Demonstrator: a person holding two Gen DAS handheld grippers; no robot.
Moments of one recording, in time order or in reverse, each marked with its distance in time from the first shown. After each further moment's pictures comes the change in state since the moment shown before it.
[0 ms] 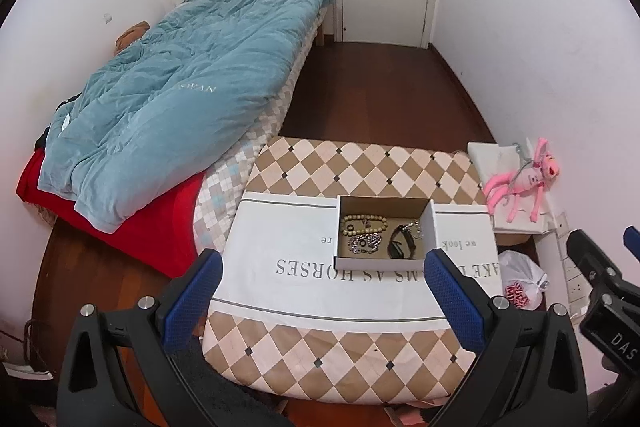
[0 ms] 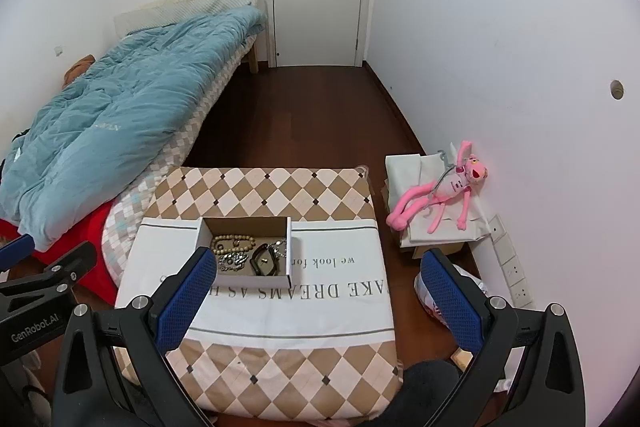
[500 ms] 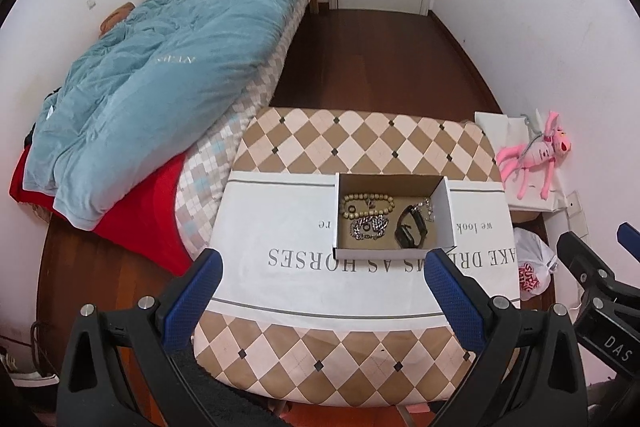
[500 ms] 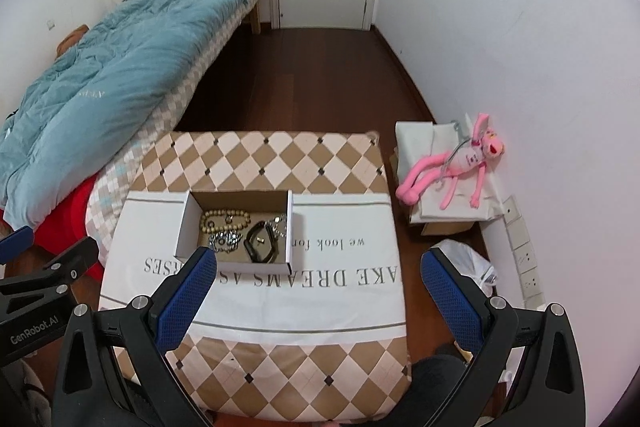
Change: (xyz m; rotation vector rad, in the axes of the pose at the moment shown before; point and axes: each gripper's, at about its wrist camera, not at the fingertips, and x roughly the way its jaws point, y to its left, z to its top) left arm 0.065 -0.005 0.005 0.026 0.119 -0.008; right arm 0.081 0.011 0.002 -0.025 0.149 0.017
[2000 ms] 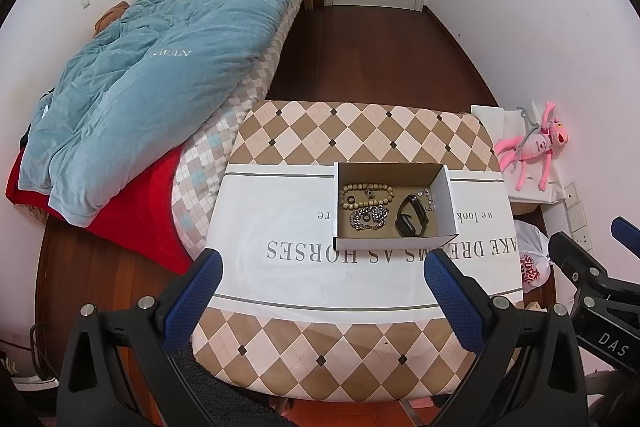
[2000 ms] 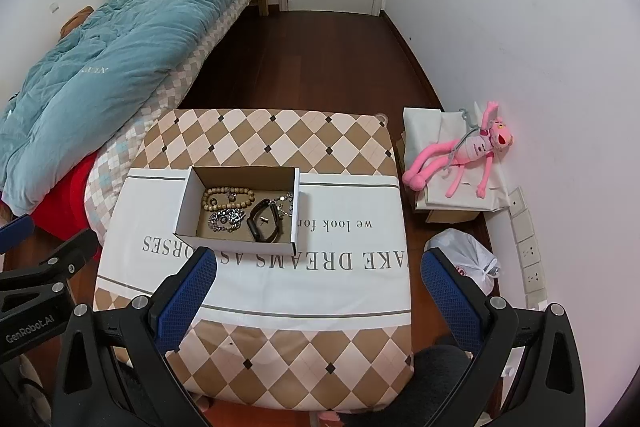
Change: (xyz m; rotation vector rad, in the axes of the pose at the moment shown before) left arm 0.004 0.003 -0.009 0.018 0.005 -0.018; right arm 0.011 0.007 -0.011 -0.033 0.051 0.008
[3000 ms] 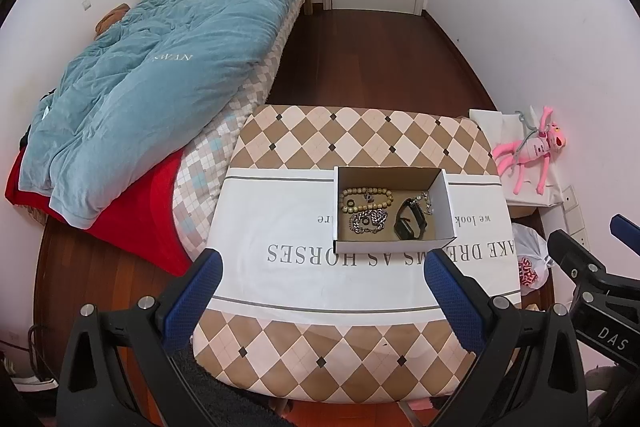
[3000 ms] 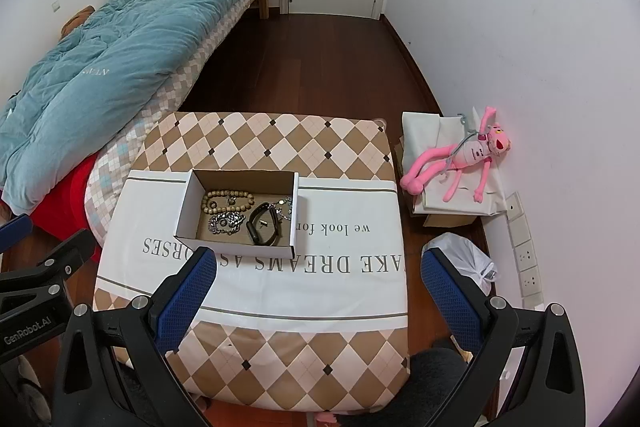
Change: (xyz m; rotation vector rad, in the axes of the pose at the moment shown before) left arm -0.008 0.000 0.003 0.000 -0.013 0.000; right arm -0.007 0.000 0.004 -0.014 -0.011 -0.005
